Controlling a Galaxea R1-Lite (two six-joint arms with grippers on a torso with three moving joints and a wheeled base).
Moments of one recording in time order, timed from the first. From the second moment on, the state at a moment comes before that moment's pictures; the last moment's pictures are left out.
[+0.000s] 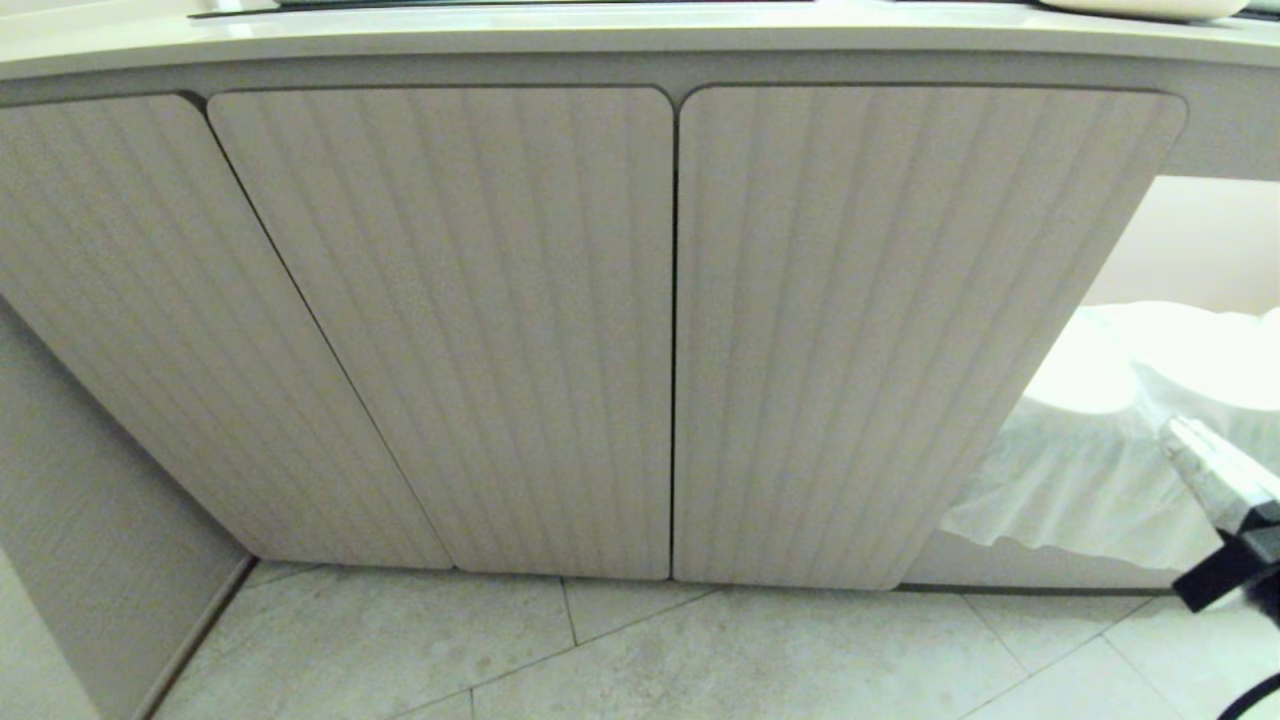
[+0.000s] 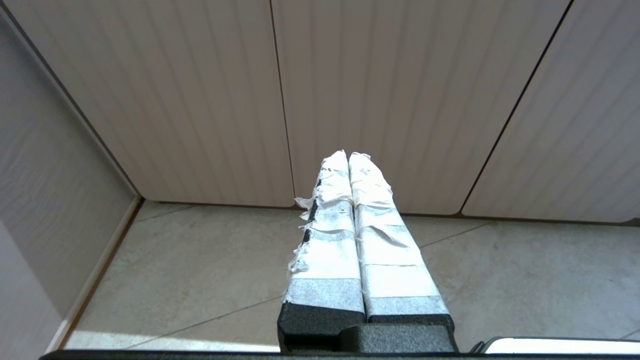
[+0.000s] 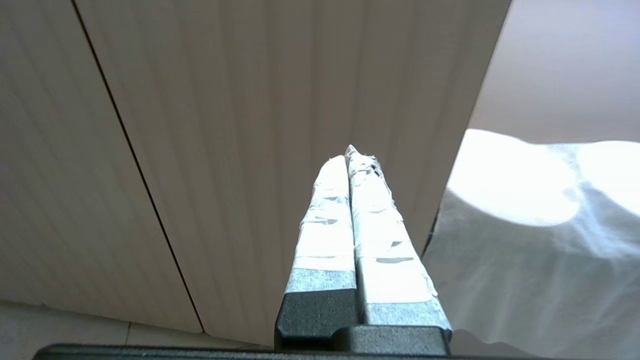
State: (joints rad) left arm 0.00 0.00 0.00 0.00 0.01 0.00; right arm 0.51 1.17 0.00 -1.41 -0.42 -0.13
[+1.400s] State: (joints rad) left arm 0.00 0.00 0.00 0.00 0.01 0.00; right arm -0.01 0.21 0.00 -0.01 -0.01 -0.14
